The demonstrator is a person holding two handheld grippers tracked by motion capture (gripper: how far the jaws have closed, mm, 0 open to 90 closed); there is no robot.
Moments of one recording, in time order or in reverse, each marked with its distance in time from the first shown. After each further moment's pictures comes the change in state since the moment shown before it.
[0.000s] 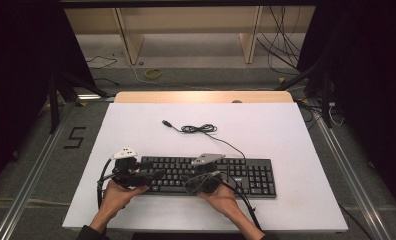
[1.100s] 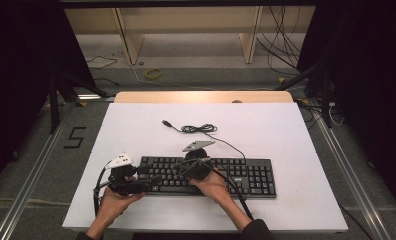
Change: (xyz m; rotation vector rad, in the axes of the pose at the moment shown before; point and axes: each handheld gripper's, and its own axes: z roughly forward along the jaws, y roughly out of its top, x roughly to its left) left arm -0.005 -0.015 -0.009 -0.047 -0.003 0.027; right arm -0.007 0.035 0.024 0.016 -0.028 0.007
